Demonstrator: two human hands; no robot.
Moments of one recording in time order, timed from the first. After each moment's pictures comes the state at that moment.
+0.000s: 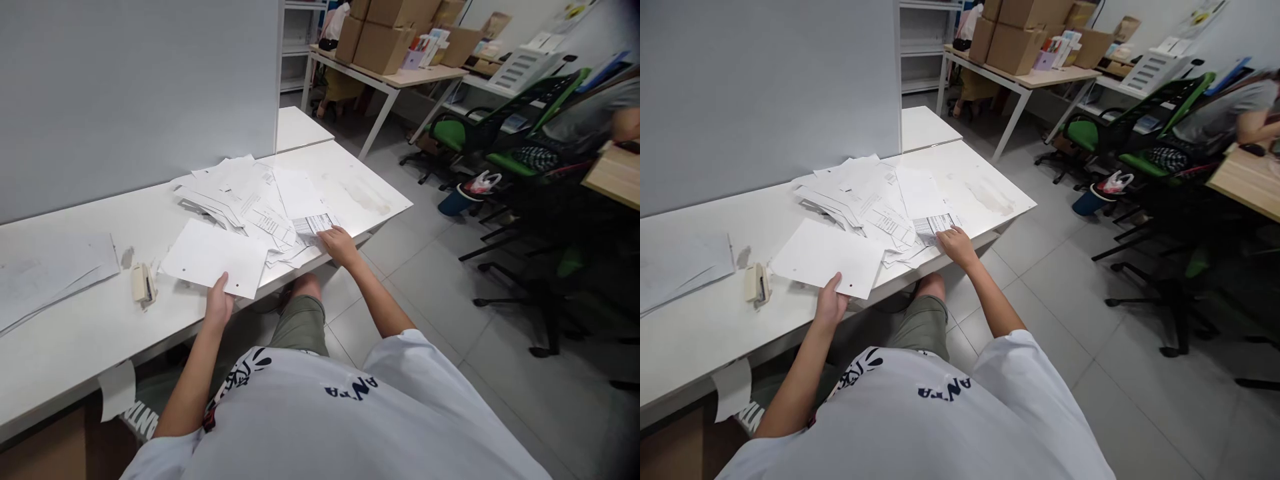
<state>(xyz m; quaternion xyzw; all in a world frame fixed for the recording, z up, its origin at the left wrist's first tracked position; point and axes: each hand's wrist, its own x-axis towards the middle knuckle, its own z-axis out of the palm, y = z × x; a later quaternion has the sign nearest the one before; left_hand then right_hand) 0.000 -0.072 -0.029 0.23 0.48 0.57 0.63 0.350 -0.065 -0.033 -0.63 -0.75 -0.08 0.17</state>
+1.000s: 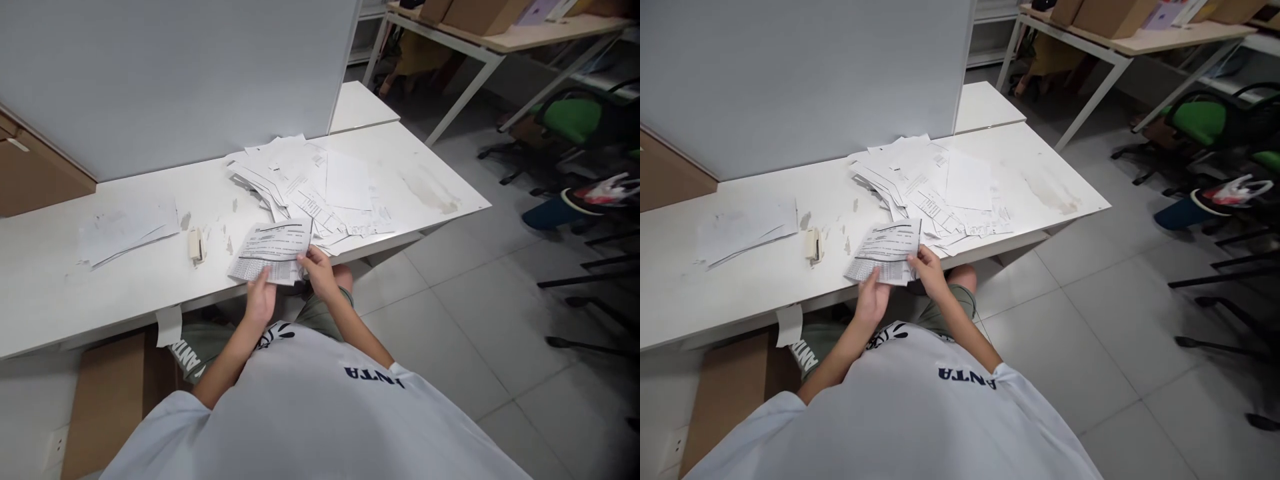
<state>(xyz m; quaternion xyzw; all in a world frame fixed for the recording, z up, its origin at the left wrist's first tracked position) 0.009 -0.147 -0.015 0.20 0.36 0.67 0.62 0.149 -0.126 -0.022 -0.43 -0.44 0.52 0.60</state>
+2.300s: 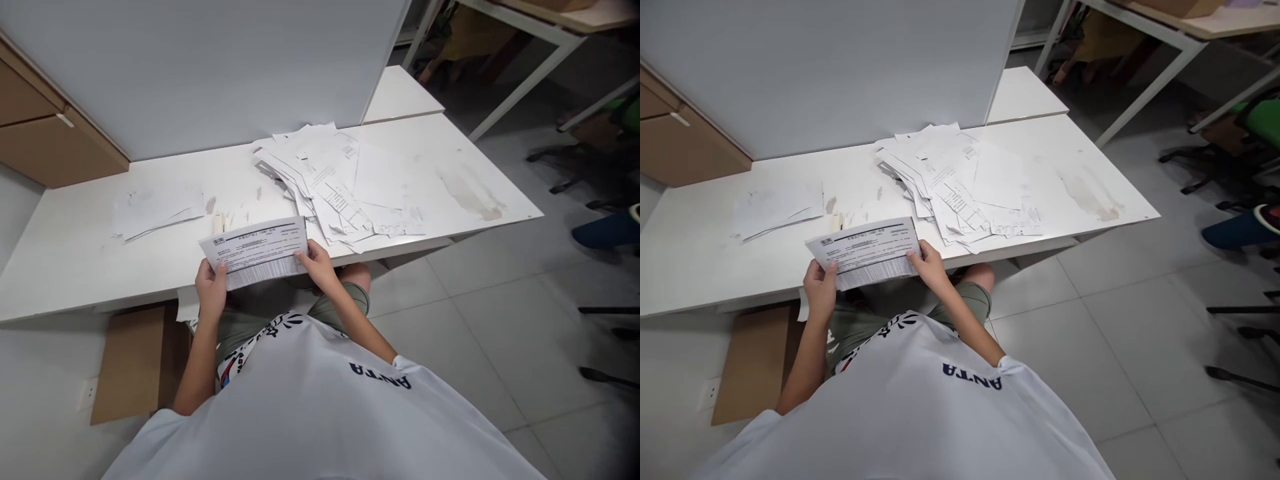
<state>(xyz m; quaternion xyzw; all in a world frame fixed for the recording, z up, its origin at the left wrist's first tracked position) -0.138 -0.156 -0.015 0.46 0.63 0.57 0.26 0.118 -0.115 -0.035 -0.49 -0.53 0.49 0.49</state>
